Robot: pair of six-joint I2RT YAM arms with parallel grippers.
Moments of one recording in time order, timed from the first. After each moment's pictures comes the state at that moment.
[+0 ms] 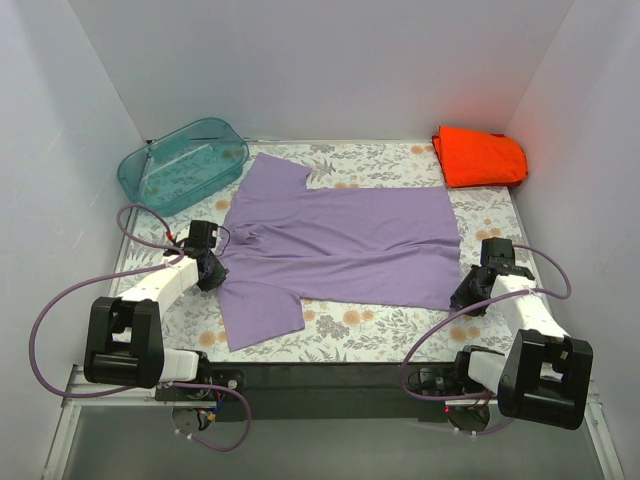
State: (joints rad) left arm -0.11 1.34 0.66 -0.49 -0.24 -0.73; right arm -0.15 1.13 0.53 -0.67 -0.02 0.51
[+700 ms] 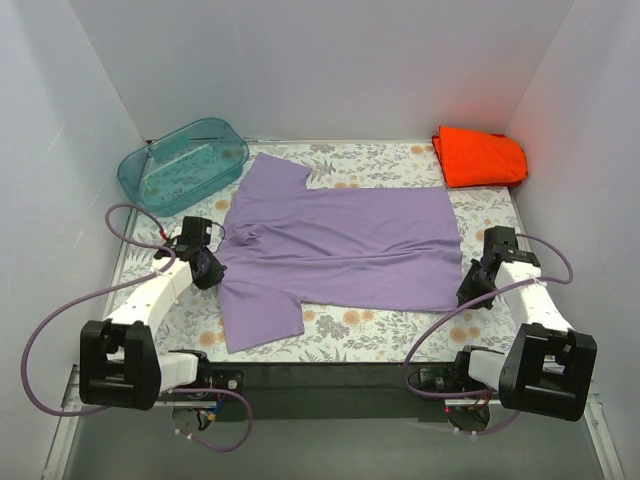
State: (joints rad) left arm -0.10 1.27 0.69 -0.59 -0.19 -0.76; right arm -0.15 1.18 0.64 -0.81 -0.02 0.41
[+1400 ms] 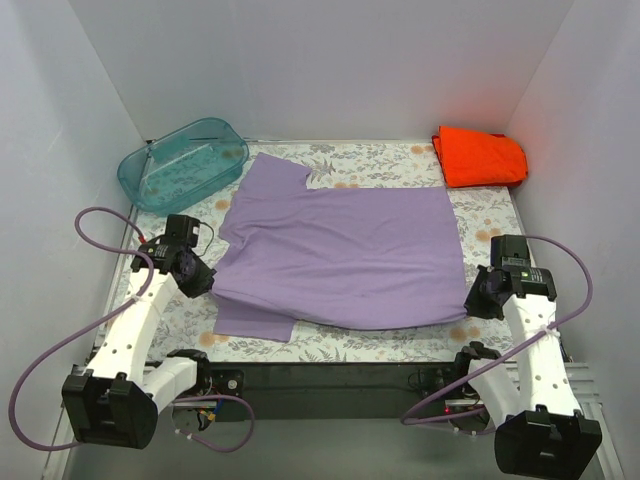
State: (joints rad) left arm -0.10 1.04 0.89 -1.04 -0.18 -0.87; right arm -0.10 0.84 0.75 -1.13 0.04 0.36
